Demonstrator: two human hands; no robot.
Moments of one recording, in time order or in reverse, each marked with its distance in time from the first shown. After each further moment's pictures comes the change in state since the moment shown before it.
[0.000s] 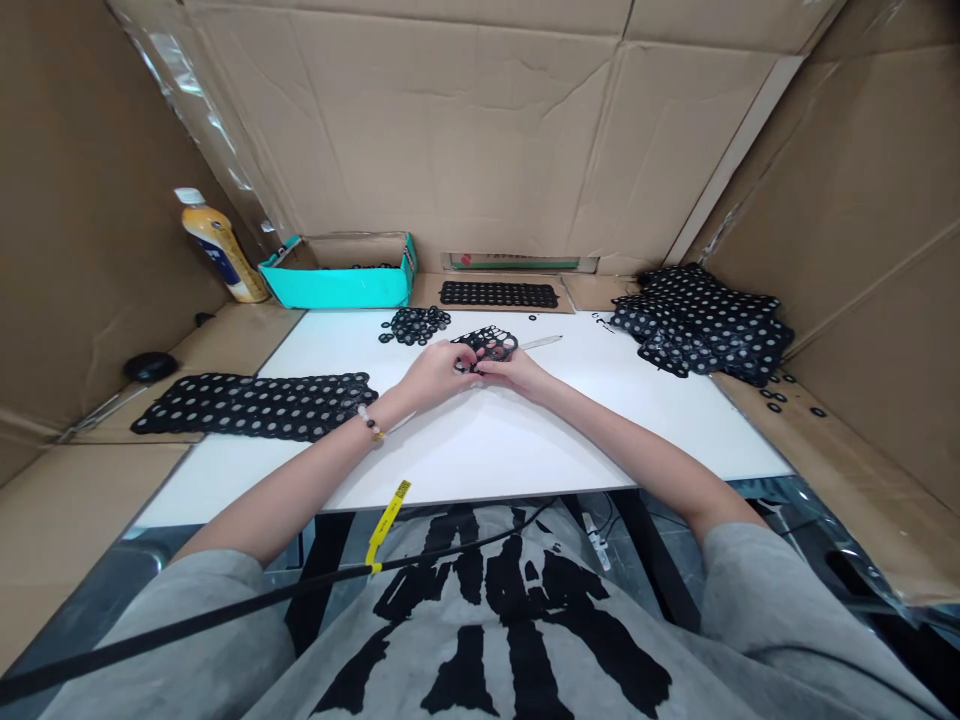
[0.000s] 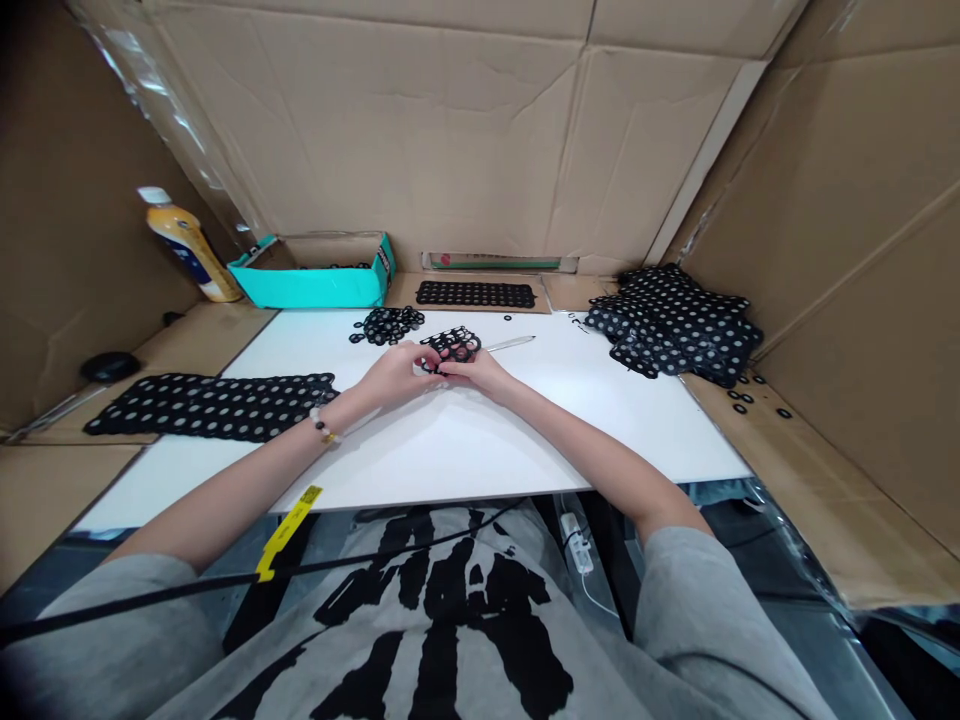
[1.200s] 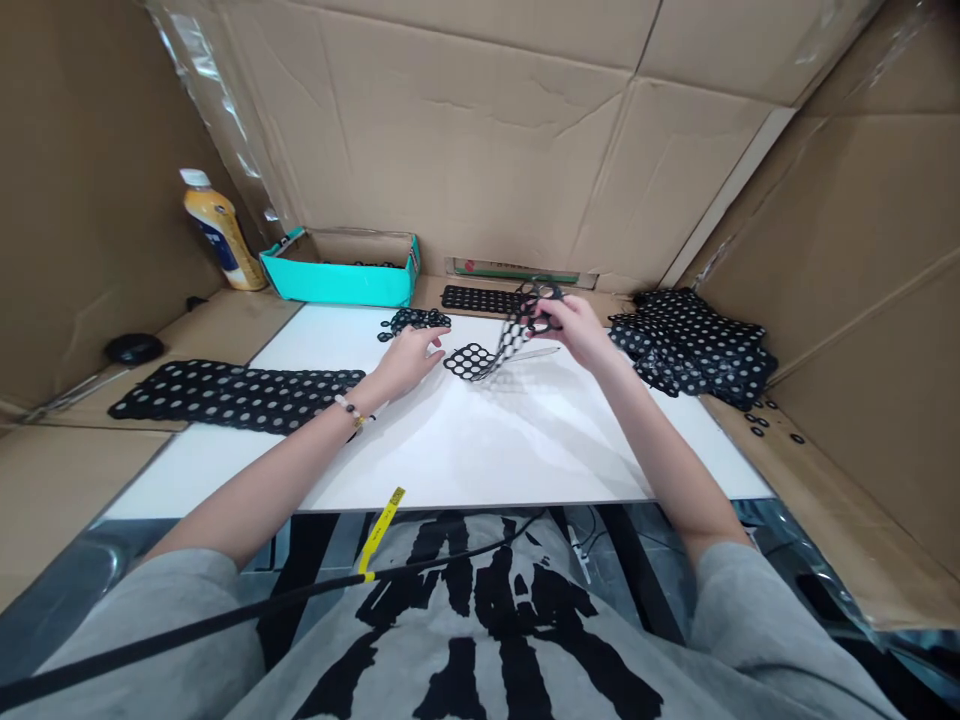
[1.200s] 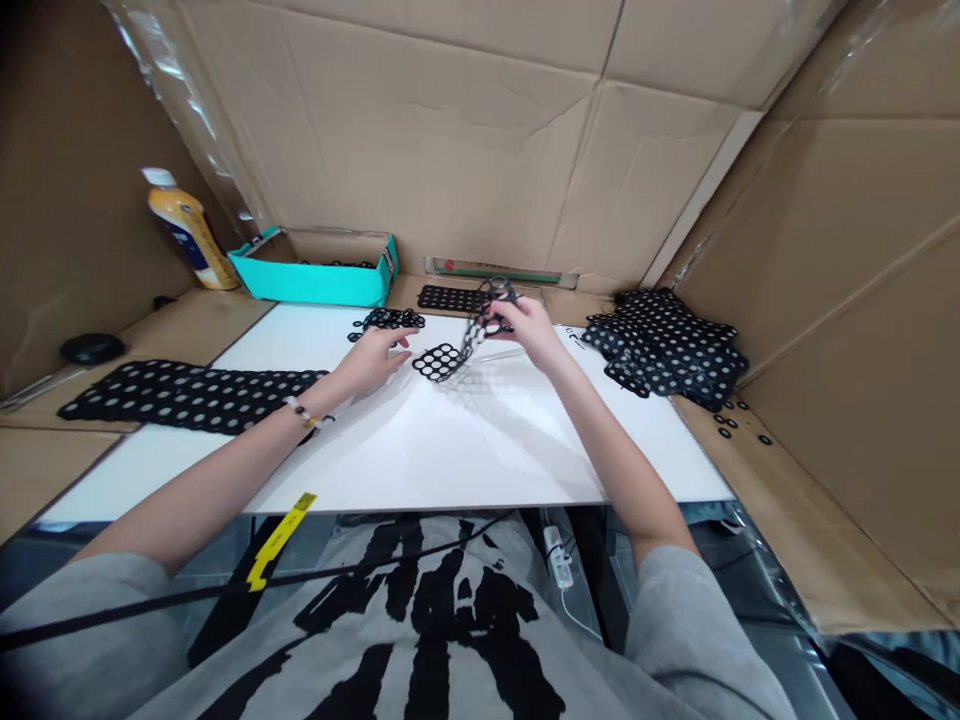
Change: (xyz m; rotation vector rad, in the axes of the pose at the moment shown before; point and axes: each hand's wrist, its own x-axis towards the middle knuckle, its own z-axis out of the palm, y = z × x) left_hand 0.001 -0.048 -0.018 0.245 0.070 -0.138; right_hand -0.022 -0.121 -0.015 -0.314 0.225 -0.209
